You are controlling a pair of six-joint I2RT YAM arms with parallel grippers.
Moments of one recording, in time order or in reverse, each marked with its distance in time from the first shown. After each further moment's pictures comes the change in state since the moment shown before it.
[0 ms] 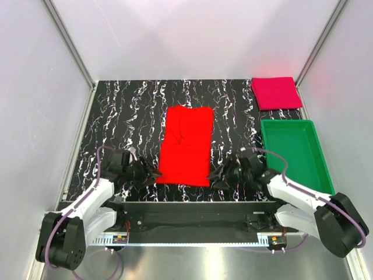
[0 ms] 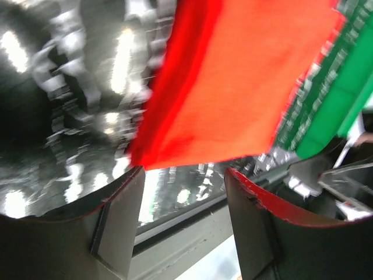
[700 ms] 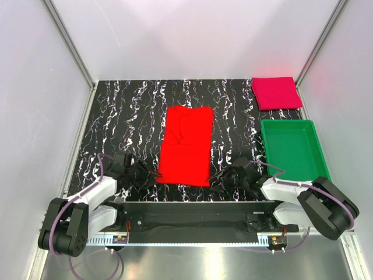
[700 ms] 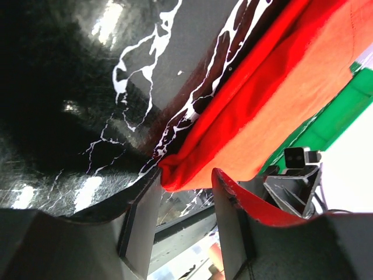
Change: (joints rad) left arm 0.006 0.137 -0.069 0.122 -0.035 -0.264; right arm 0.071 0.163 -0.194 0.334 0.147 0.395
